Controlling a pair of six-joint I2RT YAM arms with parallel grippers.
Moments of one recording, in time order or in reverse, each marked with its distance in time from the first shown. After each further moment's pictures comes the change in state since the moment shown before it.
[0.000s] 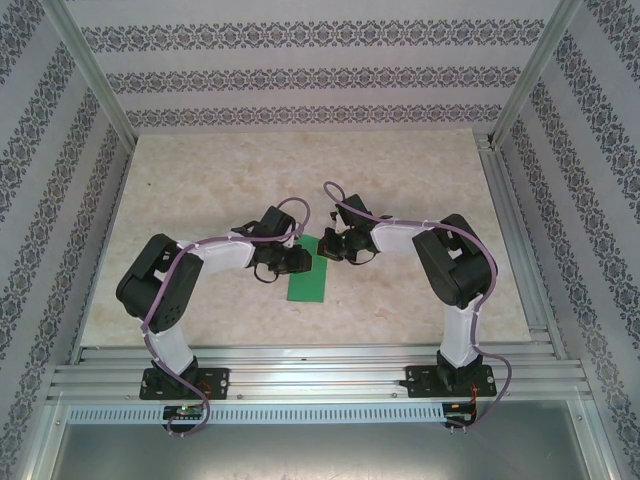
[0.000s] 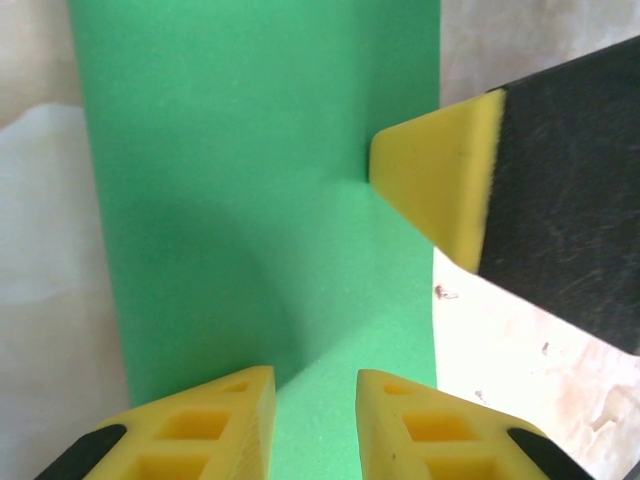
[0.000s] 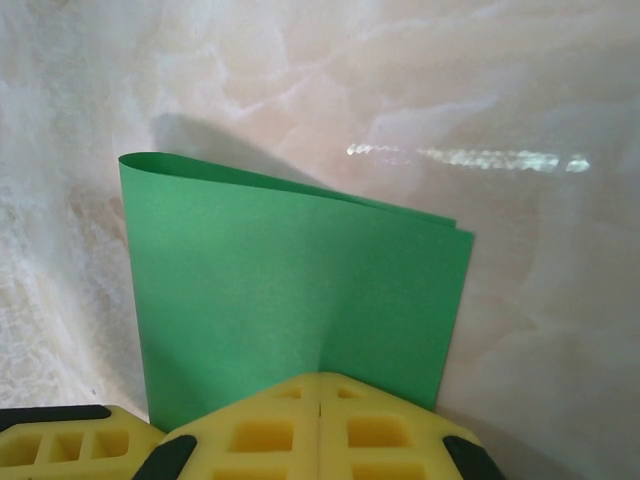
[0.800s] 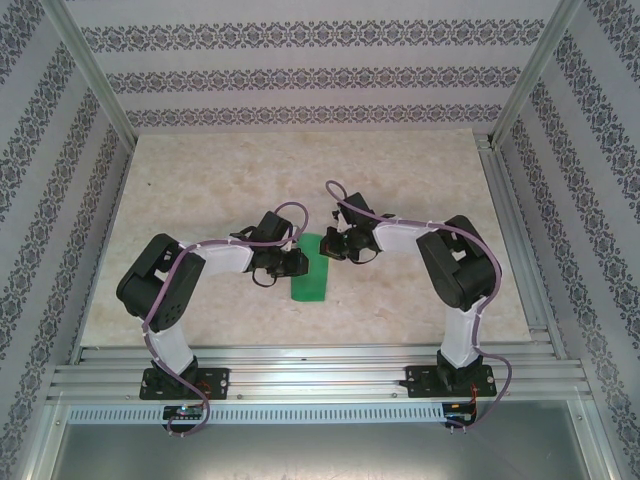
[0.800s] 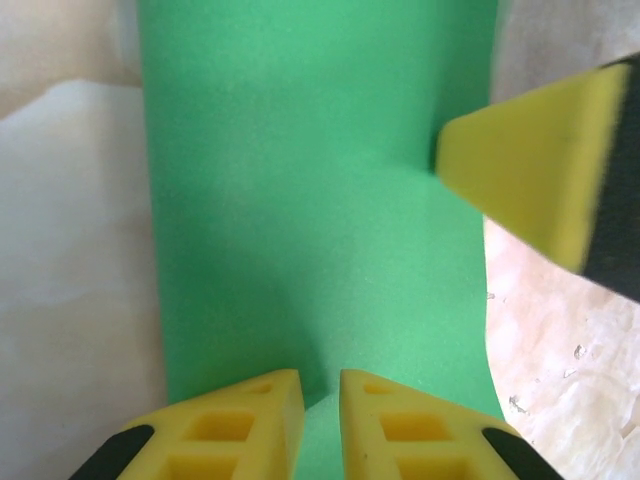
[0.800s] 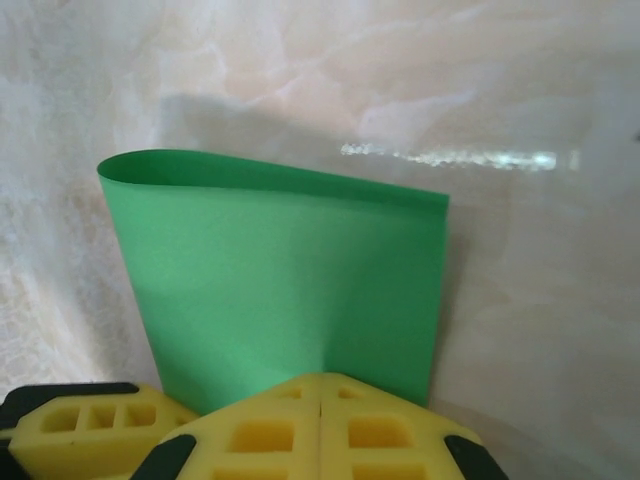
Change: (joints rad) left arm 0.006 0.011 -0.061 0.089 0.005 0.006; right arm -0.015 -0.041 -0.002 -0.040 0.007 -0.017
